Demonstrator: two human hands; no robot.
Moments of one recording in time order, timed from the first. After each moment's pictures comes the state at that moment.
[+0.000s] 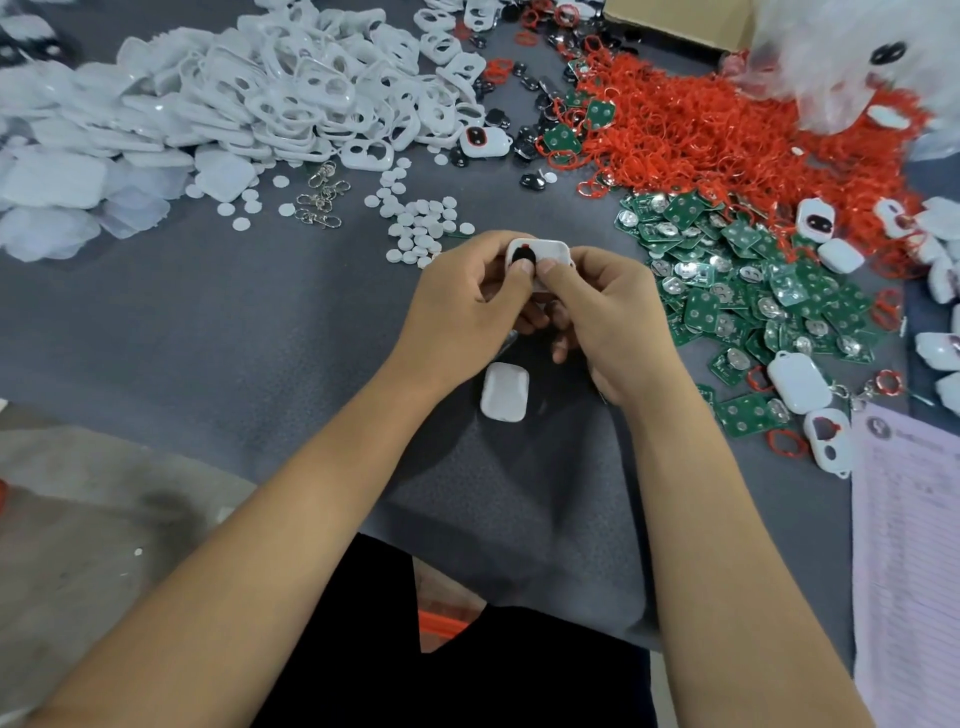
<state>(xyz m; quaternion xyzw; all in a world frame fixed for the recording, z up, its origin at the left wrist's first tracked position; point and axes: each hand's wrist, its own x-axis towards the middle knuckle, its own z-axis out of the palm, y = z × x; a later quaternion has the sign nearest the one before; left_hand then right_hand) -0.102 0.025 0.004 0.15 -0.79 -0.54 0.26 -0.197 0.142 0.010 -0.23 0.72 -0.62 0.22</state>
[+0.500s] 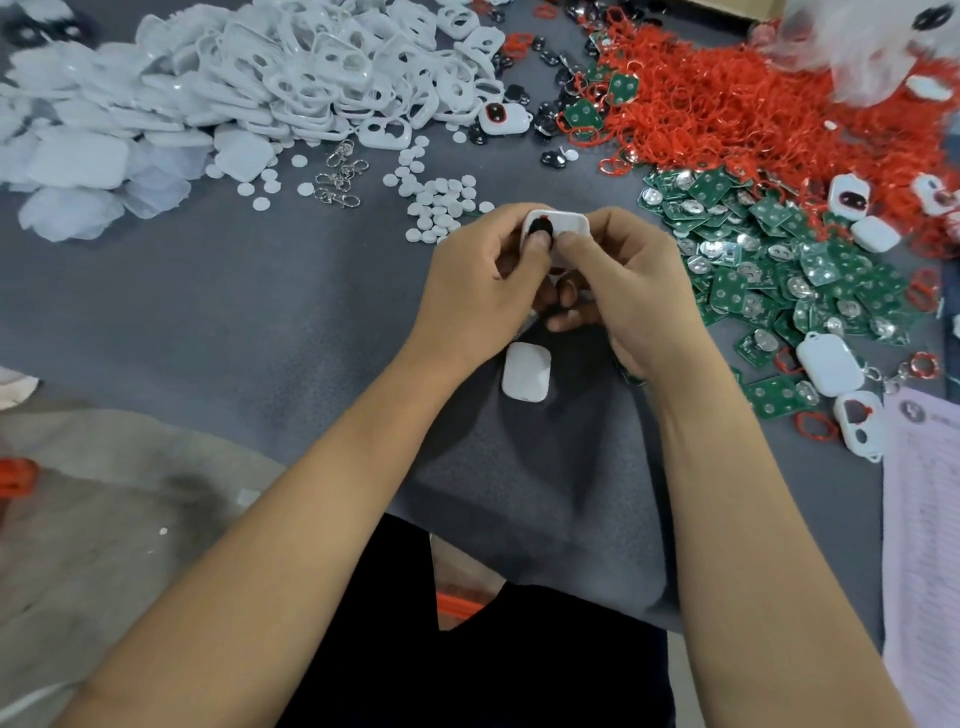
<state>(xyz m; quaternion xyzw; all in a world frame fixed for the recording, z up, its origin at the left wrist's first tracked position) -0.098 0.027 0.007 0.17 -0.80 -0.49 0.30 -0.201 0.140 0.010 -0.25 0.69 -0.63 0.25</state>
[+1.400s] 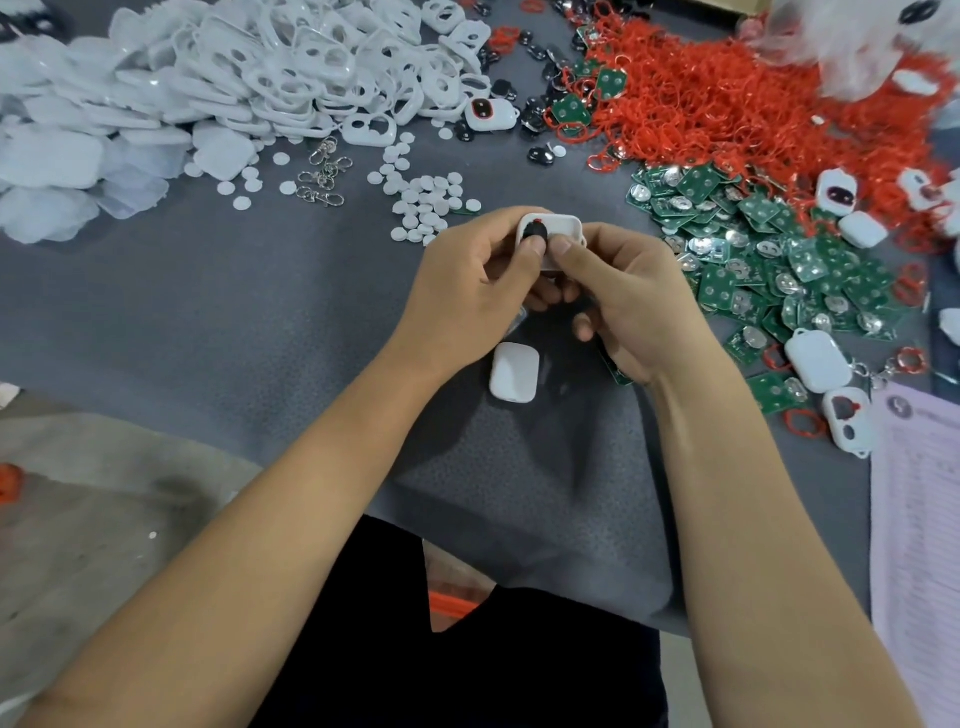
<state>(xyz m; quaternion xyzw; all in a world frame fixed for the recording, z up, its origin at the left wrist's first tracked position) -0.097 0.025 0.006 0.10 -0.79 -0.55 0.27 -0.207 0.153 0.011 -0.24 0.68 -0.62 0.30</state>
